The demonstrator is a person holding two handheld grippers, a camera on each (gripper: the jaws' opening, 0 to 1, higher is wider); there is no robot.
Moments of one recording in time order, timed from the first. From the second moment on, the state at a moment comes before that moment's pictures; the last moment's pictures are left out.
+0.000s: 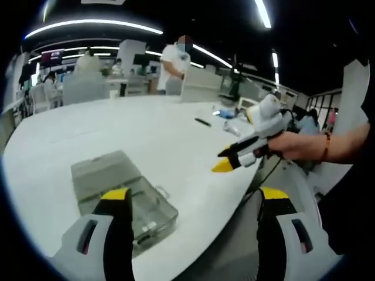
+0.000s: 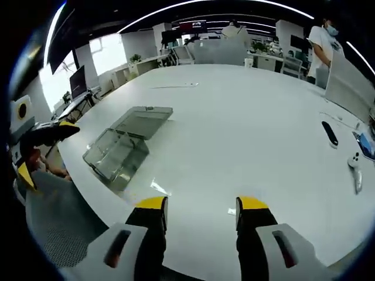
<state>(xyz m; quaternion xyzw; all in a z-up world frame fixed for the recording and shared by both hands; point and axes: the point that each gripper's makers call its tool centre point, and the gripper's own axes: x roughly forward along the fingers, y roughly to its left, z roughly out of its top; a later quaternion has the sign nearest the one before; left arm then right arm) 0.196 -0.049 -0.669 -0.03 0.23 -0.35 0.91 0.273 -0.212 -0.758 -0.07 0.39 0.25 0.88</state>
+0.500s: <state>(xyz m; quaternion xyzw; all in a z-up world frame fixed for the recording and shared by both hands) 0.197 -0.056 -0.673 -0.03 0.24 -0.34 0.91 0.291 -0.243 -0.784 -0.08 0.41 0.22 0.88</state>
